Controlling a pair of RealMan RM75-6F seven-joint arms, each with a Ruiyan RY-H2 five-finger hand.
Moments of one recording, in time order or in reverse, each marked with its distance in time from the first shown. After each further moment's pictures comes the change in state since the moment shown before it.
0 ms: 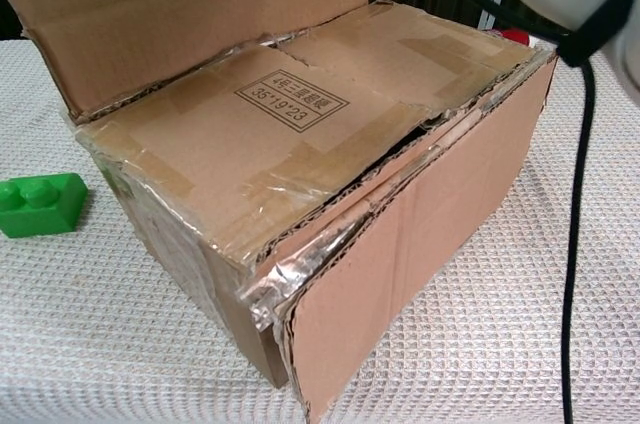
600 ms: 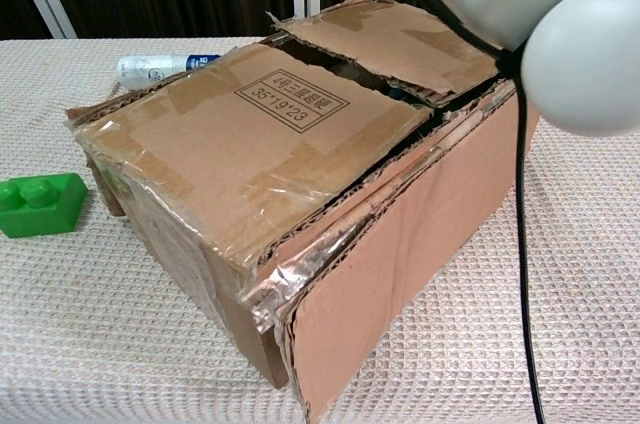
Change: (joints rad) left arm 0.007 -0.003 -0.004 0.023 -0.017 -0.007 -0.026; right arm 0.010 -0.061 -0.027 0.182 -0.195 0.038 0.333
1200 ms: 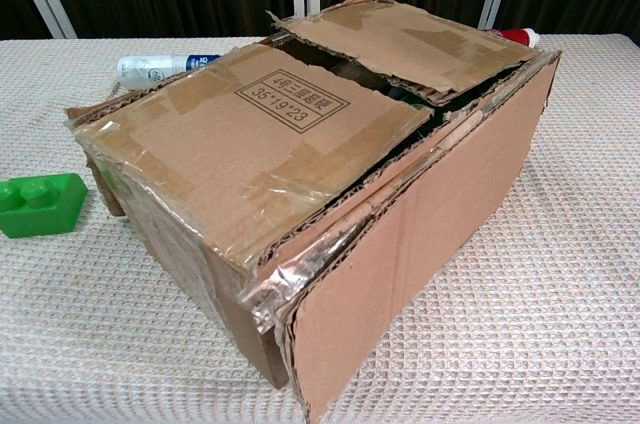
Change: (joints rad) left arm -0.029 -0.006 0.001 -0.064 0.002 -0.045 0.088; right arm -0.106 0.619 -0.112 -0.579 0.194 -0.412 0.094
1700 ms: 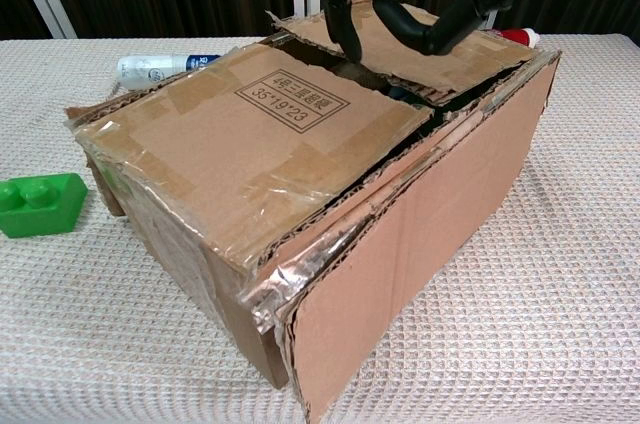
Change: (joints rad) left arm -0.009 0.003 0.001 -0.027 -0.012 -0.018 0.037; right arm -0.062 0.048 -0.097 0.007 -0.316 -0.100 0.295
